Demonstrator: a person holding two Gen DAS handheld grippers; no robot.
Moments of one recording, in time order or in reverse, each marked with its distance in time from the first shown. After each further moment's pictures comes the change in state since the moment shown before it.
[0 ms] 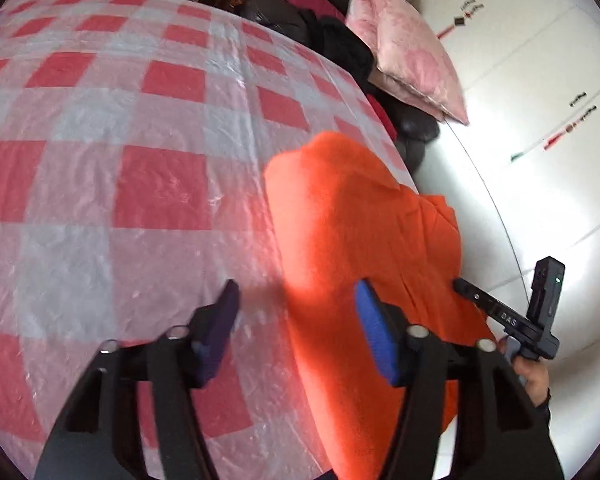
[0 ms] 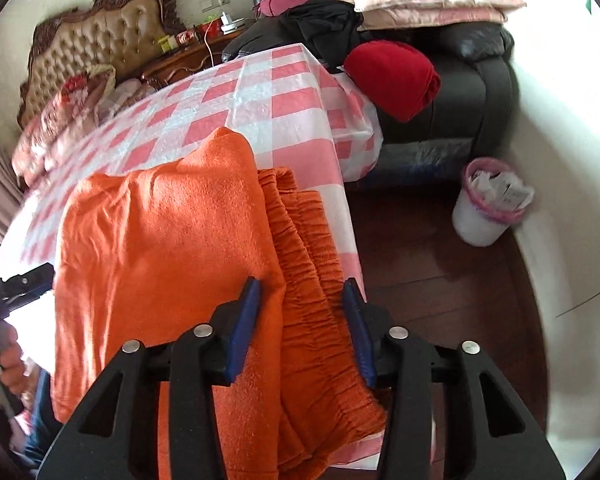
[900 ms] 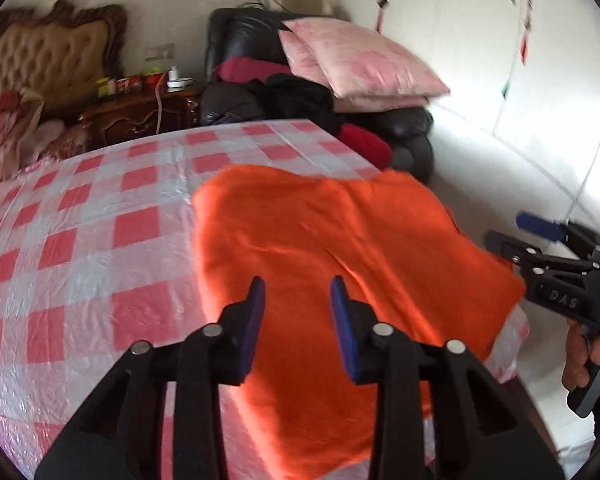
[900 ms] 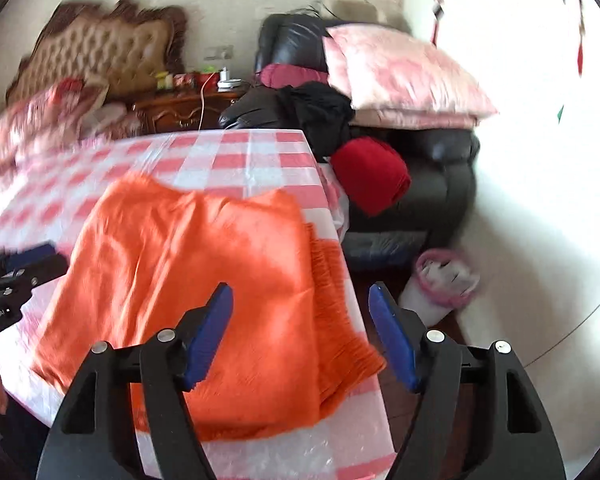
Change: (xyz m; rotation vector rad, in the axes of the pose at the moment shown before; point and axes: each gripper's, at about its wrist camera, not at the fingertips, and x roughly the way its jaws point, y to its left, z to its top) left arm 0.008 -0.101 -0.022 0.465 -0.228 0.293; right arm -0.034 0.095 -0.002 -0.205 -0.297 -0.292
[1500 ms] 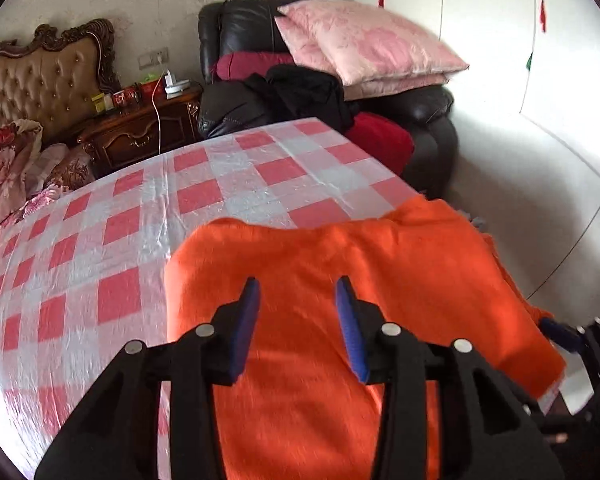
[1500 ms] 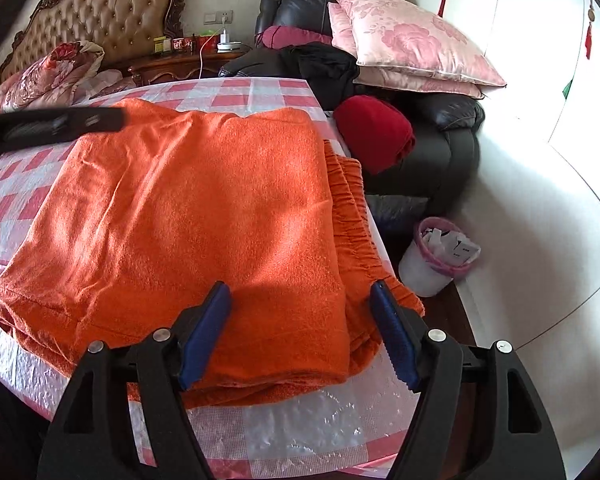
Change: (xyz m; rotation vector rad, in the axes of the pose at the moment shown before) left arm 0.075 -0.014 0.074 0.068 0.083 0.108; right arm 0.036 0.005 -0.041 0.010 0.122 0.008
